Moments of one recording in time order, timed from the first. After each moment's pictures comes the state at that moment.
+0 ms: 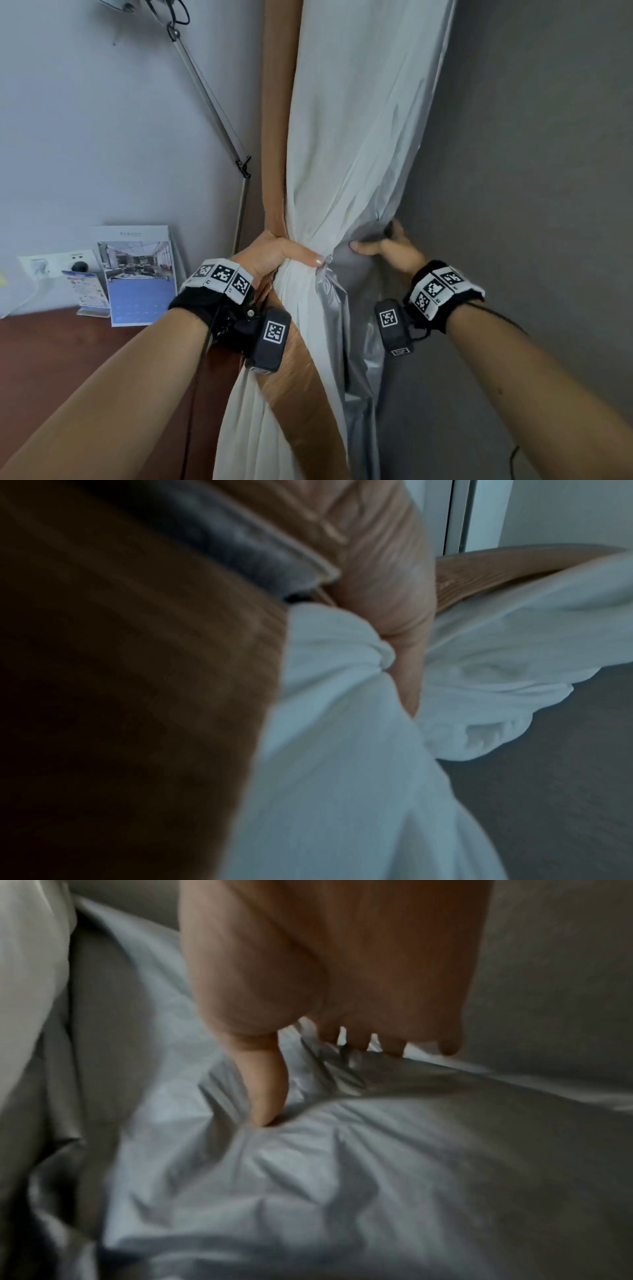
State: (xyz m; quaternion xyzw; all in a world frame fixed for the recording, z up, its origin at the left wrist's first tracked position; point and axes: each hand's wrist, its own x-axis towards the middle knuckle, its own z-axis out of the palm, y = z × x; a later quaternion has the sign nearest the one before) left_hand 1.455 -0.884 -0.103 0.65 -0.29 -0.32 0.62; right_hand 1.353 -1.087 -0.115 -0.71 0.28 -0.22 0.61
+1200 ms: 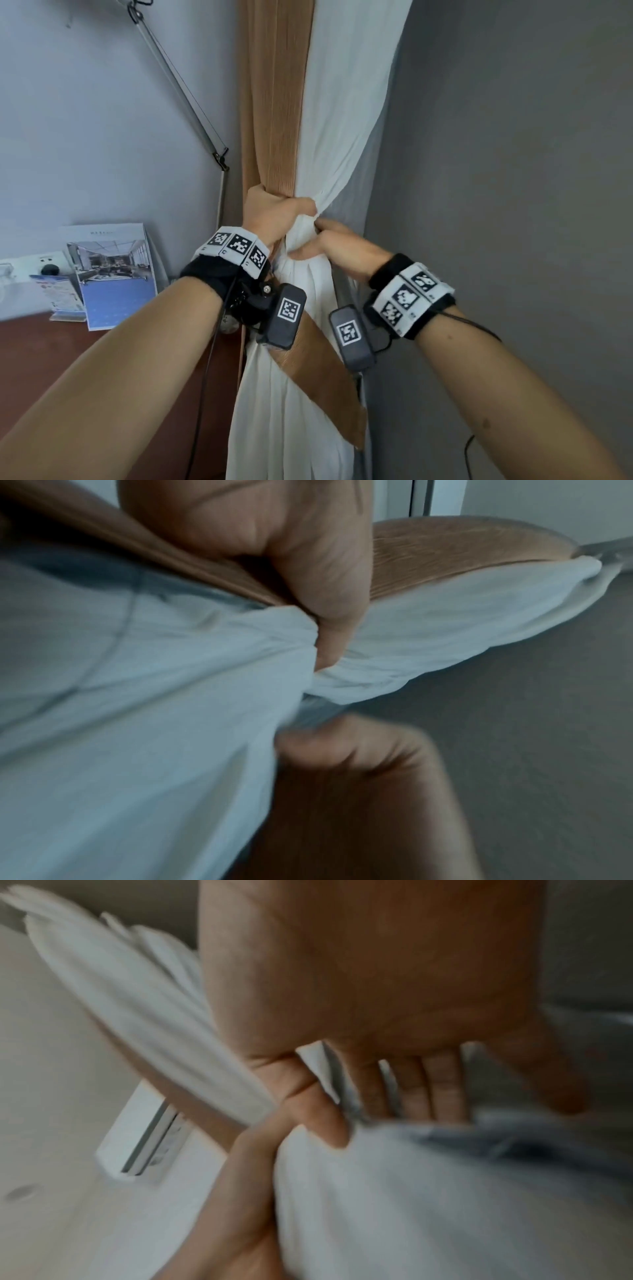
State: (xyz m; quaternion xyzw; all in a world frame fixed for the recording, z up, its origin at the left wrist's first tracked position) left_hand 1.452 -0.932 -0.076 0.69 -0.22 -0.08 0.68; right_hand 1.343 -1.013 -0.081 -0.82 0.10 -0.06 0.56
